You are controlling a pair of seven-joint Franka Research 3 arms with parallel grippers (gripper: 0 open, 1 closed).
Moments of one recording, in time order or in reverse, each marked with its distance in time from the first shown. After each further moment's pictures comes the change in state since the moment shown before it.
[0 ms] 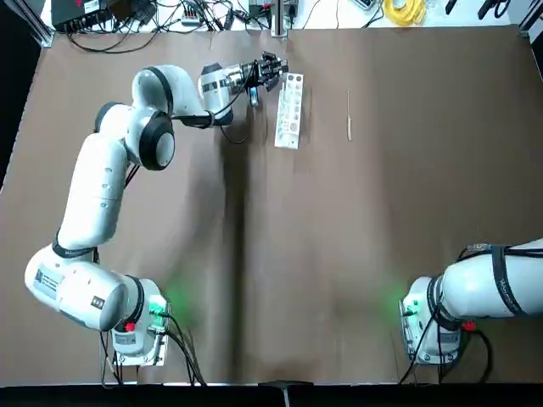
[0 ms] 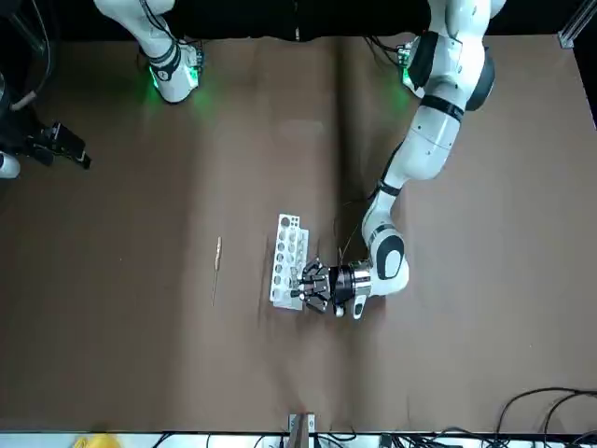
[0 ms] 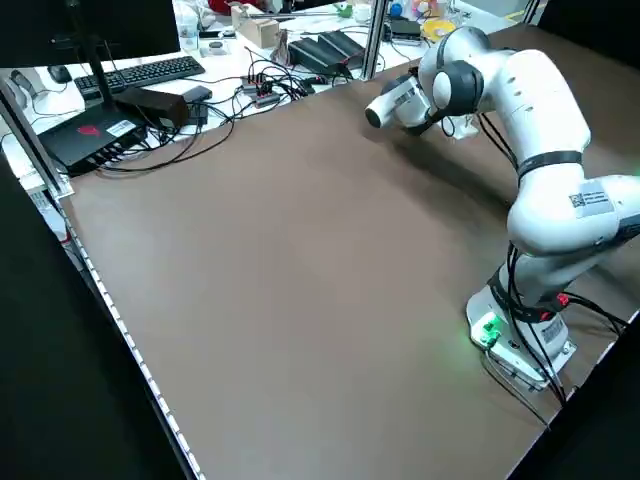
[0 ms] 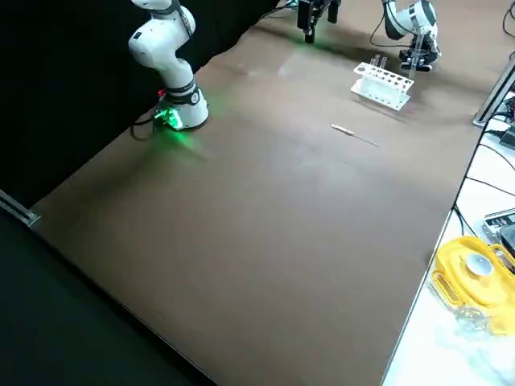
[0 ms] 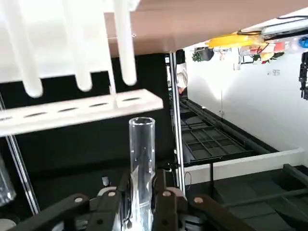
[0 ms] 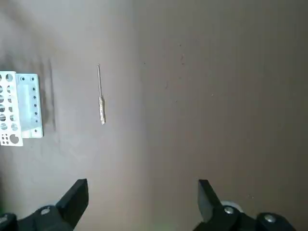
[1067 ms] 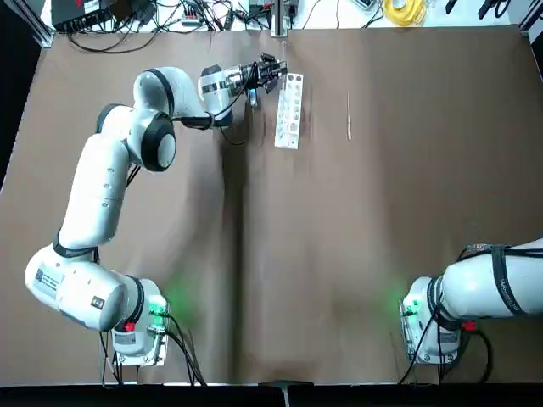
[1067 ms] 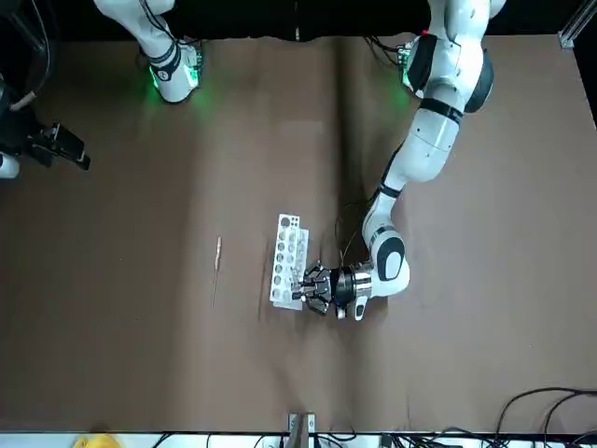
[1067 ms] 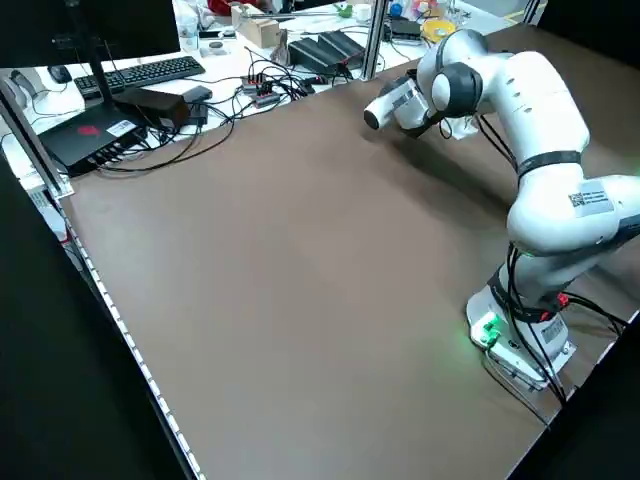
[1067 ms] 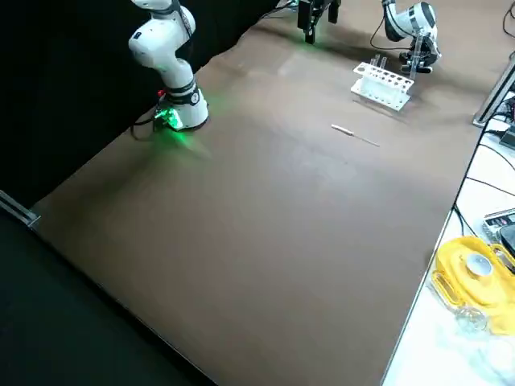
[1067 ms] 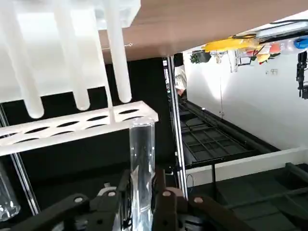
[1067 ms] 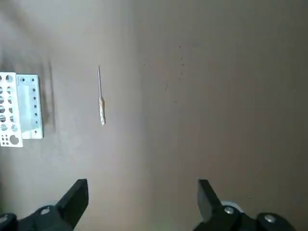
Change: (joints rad) left arm -0.001 0.012 0.012 0.013 -0.001 0.003 0.040; right arm -0.001 0.000 0.000 0.000 0.000 0.003 0.000
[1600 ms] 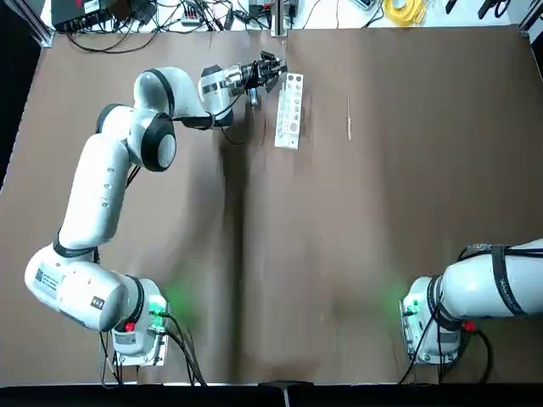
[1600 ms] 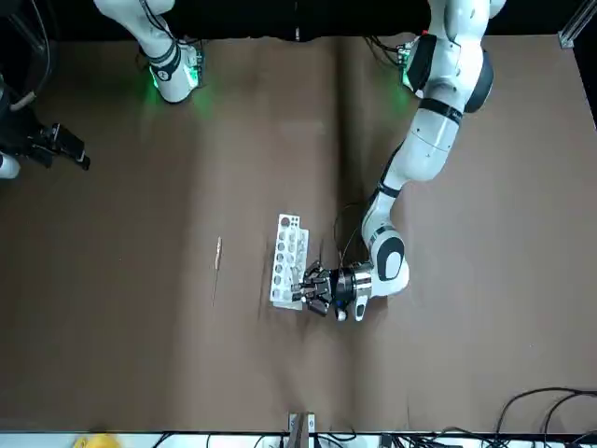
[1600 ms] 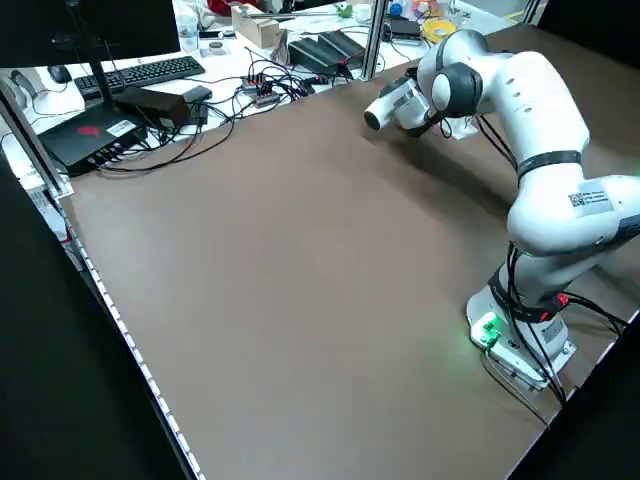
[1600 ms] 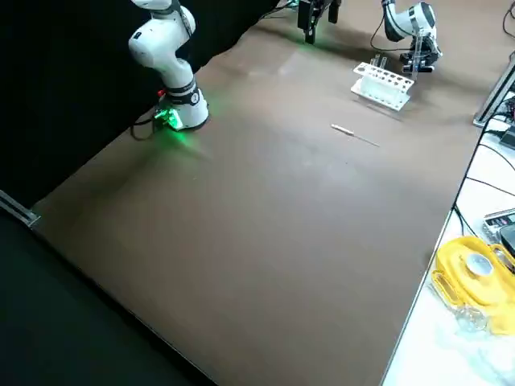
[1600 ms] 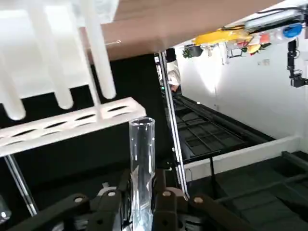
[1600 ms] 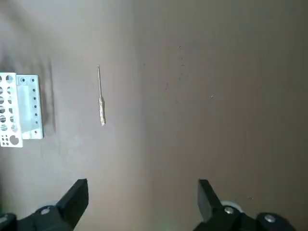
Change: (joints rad) left arm -0.001 0.001 0.000 0.000 -0.041 0.000 0.057; right arm 0.000 0.000 0.000 0.000 0.000 0.001 0.000
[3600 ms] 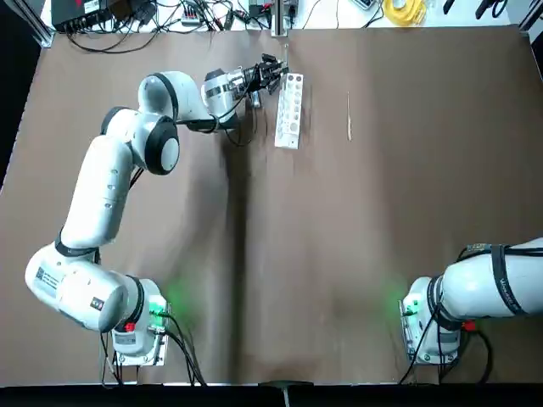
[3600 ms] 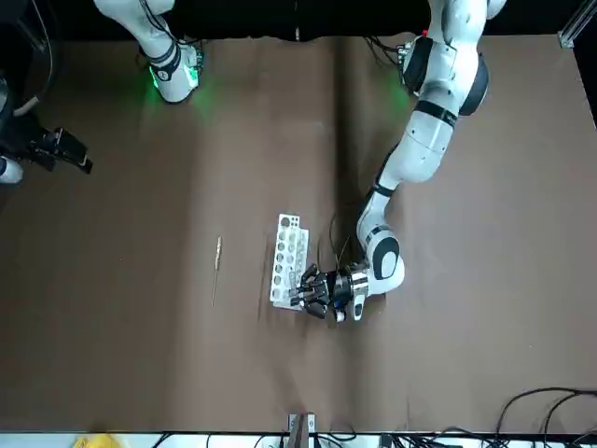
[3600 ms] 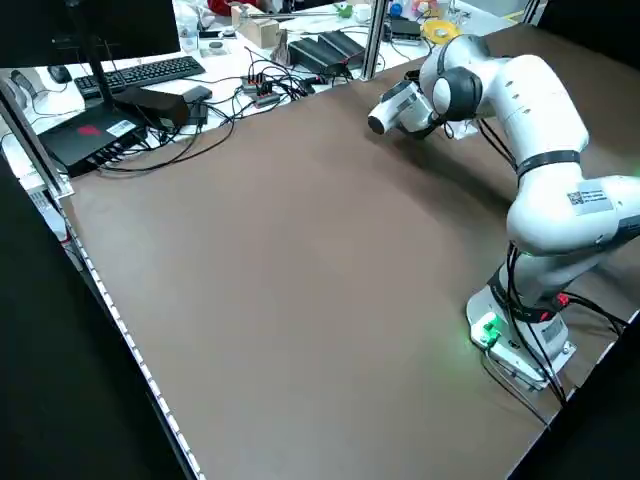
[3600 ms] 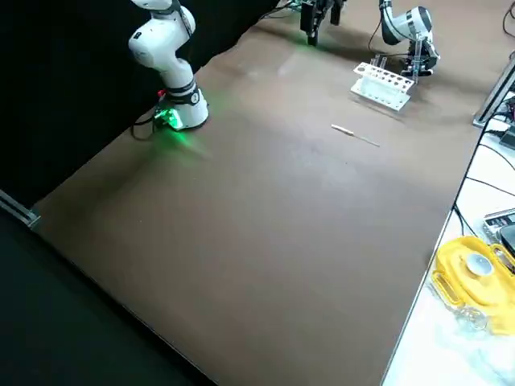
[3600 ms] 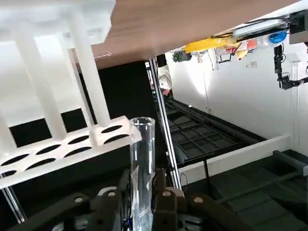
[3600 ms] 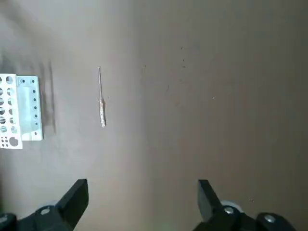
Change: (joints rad) left arm -0.019 0.031 -0.001 0.027 -0.046 0.047 0.054; right arm 0.001 0.010 0.003 0.000 0.000 0.013 0.000
